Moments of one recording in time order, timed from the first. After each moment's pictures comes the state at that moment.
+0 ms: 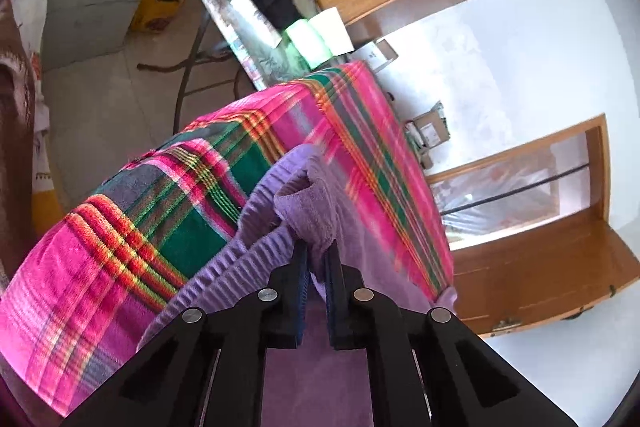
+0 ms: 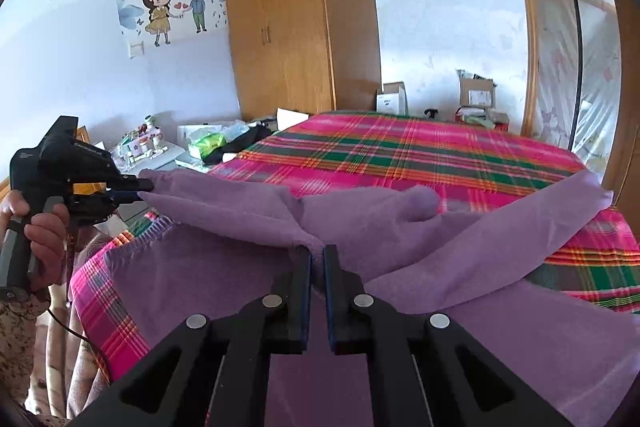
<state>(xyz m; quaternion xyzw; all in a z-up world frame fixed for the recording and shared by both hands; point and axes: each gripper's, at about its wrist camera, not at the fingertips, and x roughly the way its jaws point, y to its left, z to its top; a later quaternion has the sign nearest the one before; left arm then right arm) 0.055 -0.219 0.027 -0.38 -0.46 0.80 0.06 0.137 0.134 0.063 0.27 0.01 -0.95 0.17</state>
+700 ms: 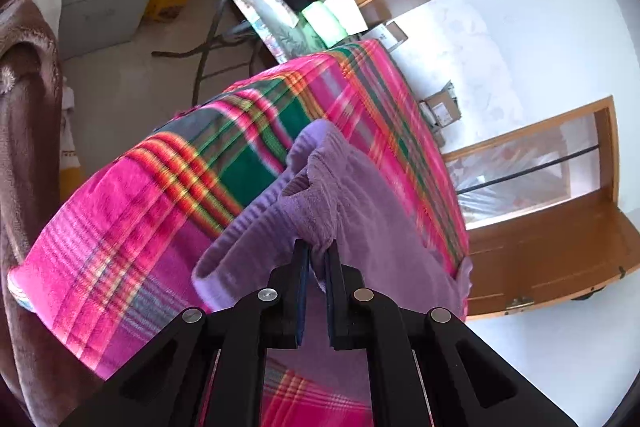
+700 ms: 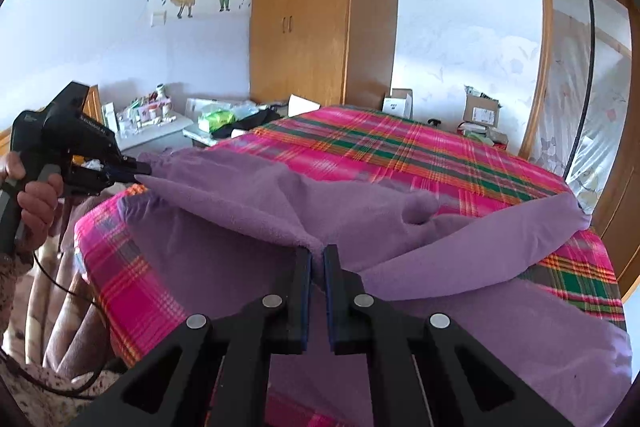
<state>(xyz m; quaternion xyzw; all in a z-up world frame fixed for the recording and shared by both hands) 0.103 -0.223 0.006 -0.42 -0.44 0.79 0.05 0.188 0.125 0.056 0.28 0.09 -0.94 0.18</state>
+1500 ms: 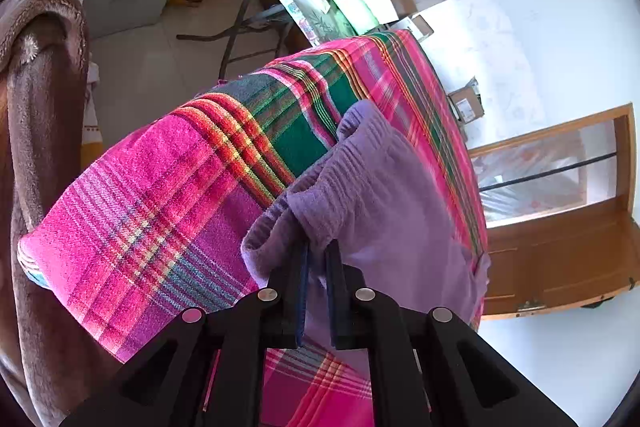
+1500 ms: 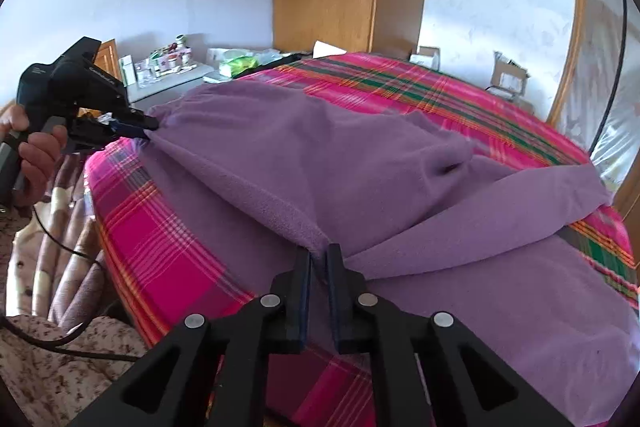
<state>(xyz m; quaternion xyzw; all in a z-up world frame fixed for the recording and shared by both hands) 0.115 -0.225 -0.015 -0.45 -0.44 0.77 0.03 0.190 0.127 0.022 0.36 0.10 -0.90 0.22</state>
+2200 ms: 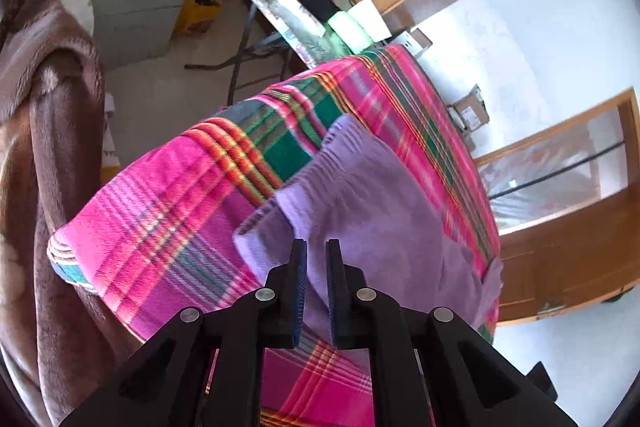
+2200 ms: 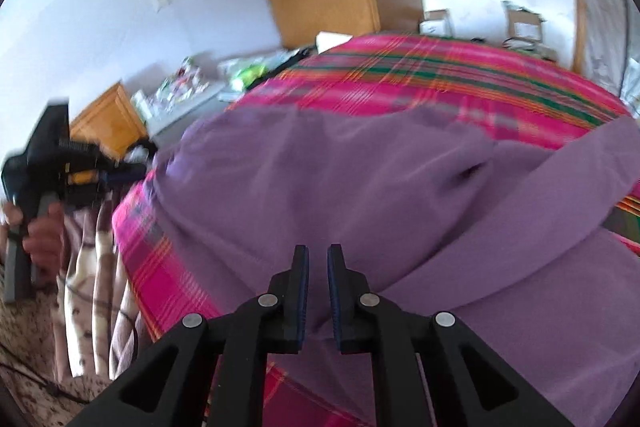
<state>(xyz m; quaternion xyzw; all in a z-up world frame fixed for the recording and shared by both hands) 0.129 -0.209 0.020 -0.43 -0.40 0.81 0.01 0.146 0.133 0.028 0.41 0.01 -0.87 0.27</state>
